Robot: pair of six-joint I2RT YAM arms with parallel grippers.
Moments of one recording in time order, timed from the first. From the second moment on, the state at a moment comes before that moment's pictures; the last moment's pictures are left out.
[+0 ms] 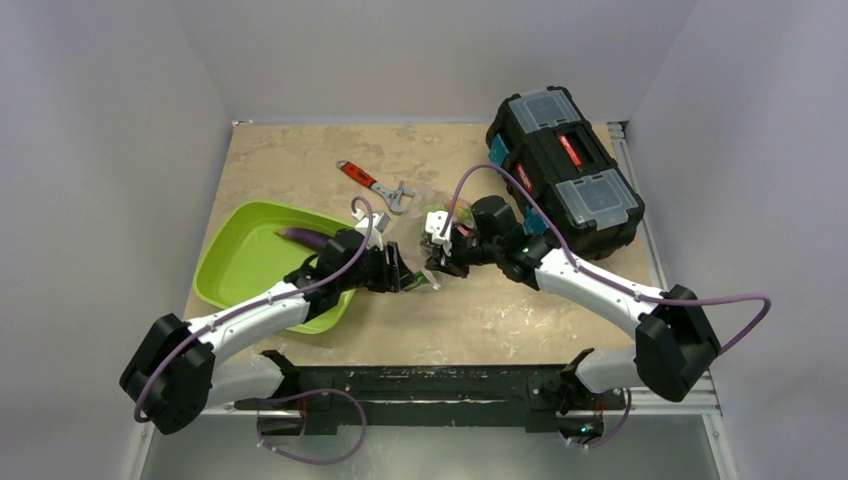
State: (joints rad) left arm -0.67 1.16 0.56 0.04 0.18 -0.63; right arm 0.71 1.35 0.89 -0.13 -0.57 -0.46
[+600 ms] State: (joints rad) left arm -0.70 1.22 0.51 0.10 0.21 -0.62; right arm 0.71 1.35 0.89 -0.18 -0.64 -0.57
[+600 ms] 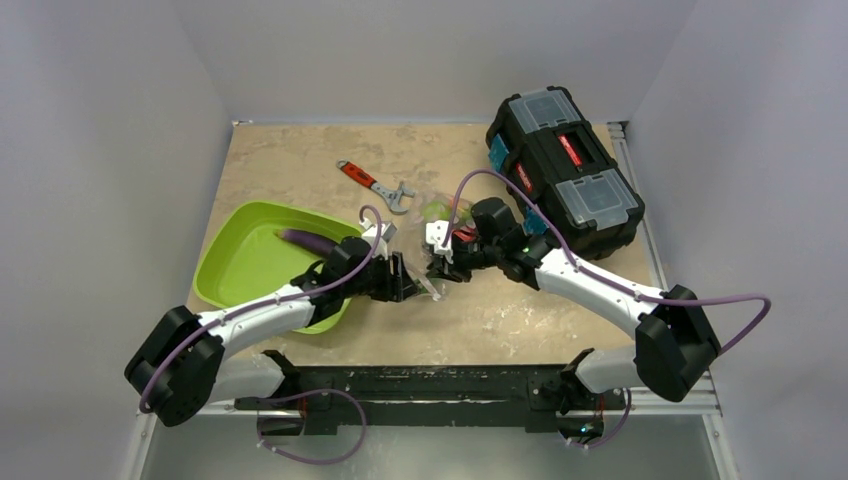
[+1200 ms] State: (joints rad) left arm -0.71 1.22 0.47 0.15 0.21 -0.65; right arm 0.68 1.30 0.89 -0.32 -0.72 -0.75
